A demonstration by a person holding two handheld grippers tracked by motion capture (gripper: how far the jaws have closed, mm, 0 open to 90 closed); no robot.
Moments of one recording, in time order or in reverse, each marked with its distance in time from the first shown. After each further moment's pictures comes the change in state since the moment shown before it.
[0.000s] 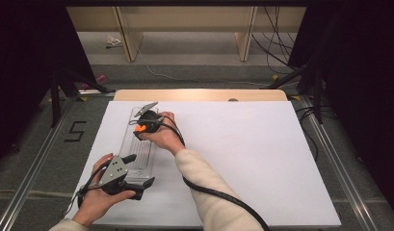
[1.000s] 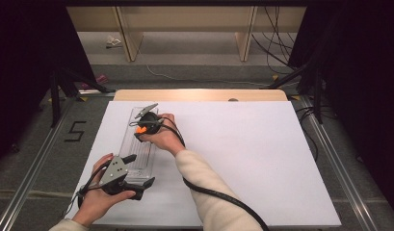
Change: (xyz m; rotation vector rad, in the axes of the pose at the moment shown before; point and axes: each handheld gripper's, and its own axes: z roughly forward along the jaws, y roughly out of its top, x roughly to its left) left arm 0.000 0.000 0.000 0.000 -0.001 0.002; right arm 0.000 -0.005 0.004 0.021 0.004 0.000
